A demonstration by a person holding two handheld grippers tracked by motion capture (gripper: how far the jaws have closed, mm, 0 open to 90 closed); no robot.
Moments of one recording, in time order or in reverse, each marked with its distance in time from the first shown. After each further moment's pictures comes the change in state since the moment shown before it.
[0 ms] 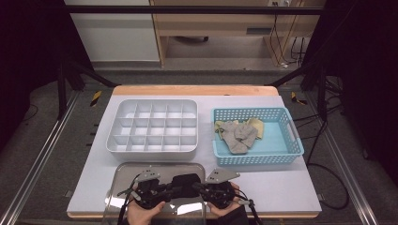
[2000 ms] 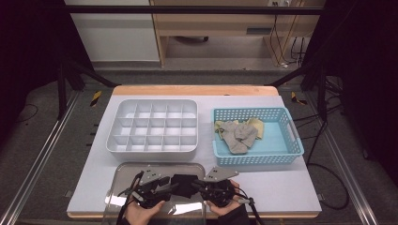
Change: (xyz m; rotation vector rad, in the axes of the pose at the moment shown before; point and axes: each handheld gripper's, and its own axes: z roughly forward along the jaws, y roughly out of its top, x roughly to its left) left arm 0.006 -0.007 0.009 0.016 0.188 0.096; right arm 0.004 0.011 -0.004 -0.002 -0.016 -0.017
